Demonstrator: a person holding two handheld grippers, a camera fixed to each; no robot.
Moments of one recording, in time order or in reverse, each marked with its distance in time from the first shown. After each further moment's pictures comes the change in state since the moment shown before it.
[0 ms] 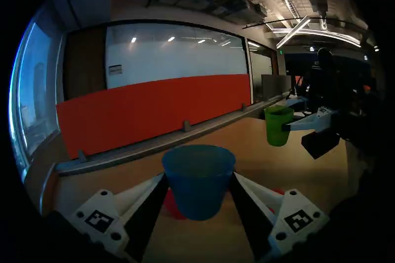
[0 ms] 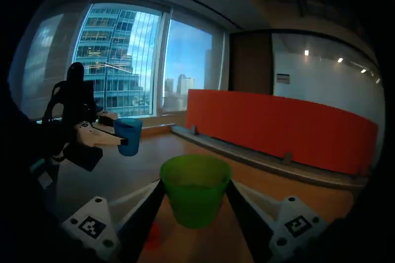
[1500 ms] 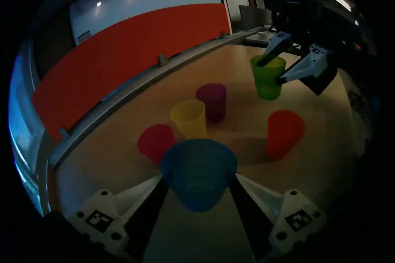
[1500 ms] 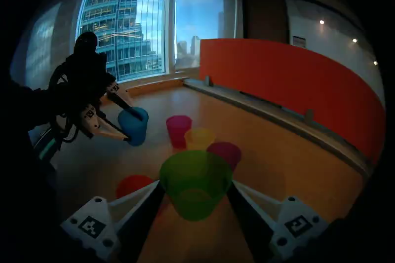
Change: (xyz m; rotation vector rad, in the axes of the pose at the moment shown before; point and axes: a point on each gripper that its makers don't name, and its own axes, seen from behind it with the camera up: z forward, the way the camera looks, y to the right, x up) left arm -0.131 0.015 0.021 -0.123 -0.434 0.174; right arm -0.111 0.000 0.016 0.112 -0.295 0.019
